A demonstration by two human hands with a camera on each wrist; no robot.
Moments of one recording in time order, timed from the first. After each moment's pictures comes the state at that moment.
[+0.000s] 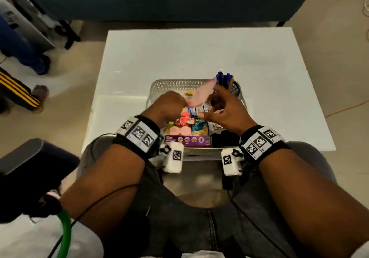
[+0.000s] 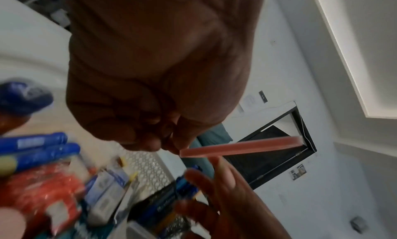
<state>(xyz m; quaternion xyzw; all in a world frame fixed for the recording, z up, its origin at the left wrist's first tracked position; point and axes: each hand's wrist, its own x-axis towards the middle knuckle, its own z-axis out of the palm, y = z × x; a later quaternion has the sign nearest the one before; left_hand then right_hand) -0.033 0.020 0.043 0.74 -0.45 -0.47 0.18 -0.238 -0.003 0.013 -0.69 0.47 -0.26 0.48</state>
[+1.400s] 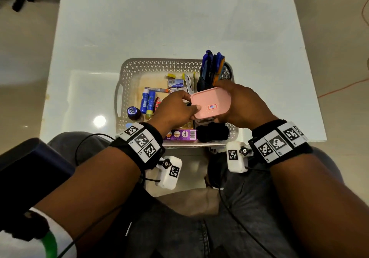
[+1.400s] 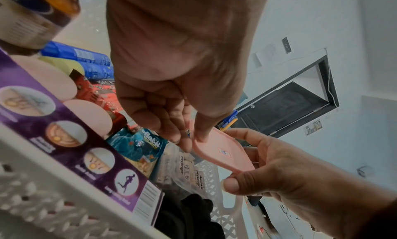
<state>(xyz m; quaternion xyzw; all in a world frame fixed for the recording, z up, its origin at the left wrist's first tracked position) -0.092 0.010 -0.034 0.70 -0.46 -0.50 0.21 -0.293 -0.032 0.003 -0.79 0.55 0.01 0.27</state>
